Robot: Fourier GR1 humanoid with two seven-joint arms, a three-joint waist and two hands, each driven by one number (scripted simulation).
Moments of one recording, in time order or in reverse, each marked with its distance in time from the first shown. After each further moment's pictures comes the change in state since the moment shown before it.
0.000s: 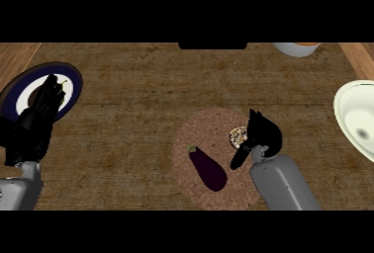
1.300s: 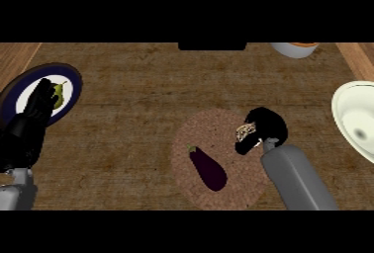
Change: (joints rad) left arm 0.040 -0.056 0.096 -0.039 -0.057 -0.099 0.000; right arm -0.086 -0.102 -0.033 0.280 -0.022 -0.170 -0.366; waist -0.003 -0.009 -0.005
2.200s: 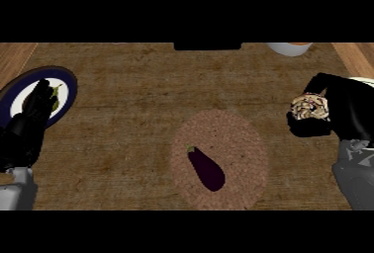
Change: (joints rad) left arm -0.006 -0.015 0.023 0.017 -0.018 -0.003 0.006; right arm 0.101 -0.286 -0.061 -0.688 0.111 0.049 0.002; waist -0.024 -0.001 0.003
